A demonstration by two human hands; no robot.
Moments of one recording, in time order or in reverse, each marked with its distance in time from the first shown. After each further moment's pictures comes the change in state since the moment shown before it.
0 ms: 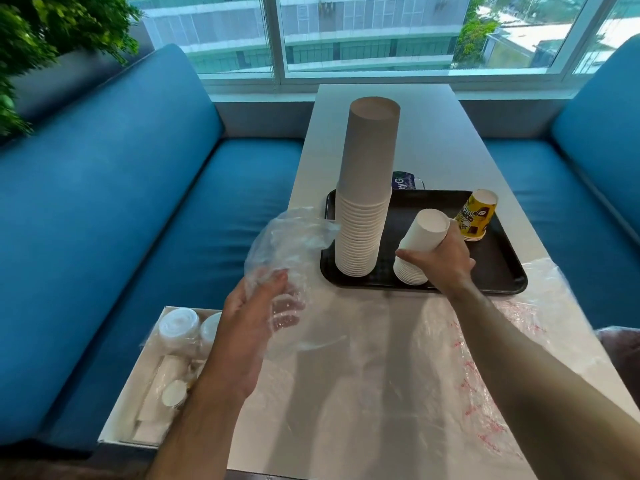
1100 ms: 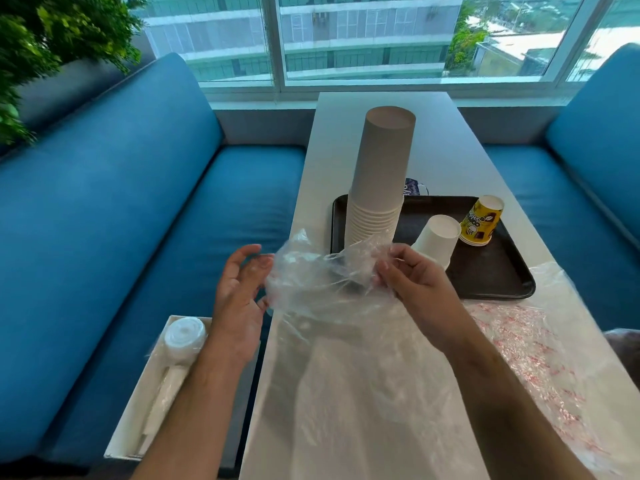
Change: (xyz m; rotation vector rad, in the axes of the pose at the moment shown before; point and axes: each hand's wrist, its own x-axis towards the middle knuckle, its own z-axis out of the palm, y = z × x) left_hand 0.058 -0.001 -0.037 -0.124 0.009 0.095; right_hand -0.114 -0.091 -0.022 0.838 -0.521 -0.099
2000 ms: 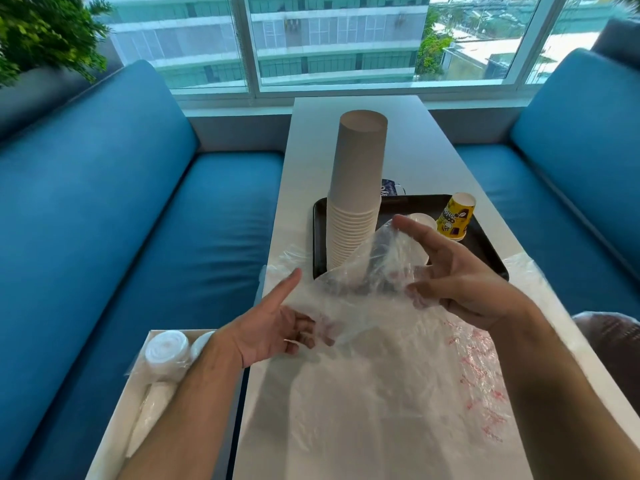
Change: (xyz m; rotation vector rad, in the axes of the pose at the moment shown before) left_hand 0.010 -0.012 0.015 0.411 -0.634 -0.707; right_hand -0.004 -0.032 -0.068 0.150 -0.262 0.159
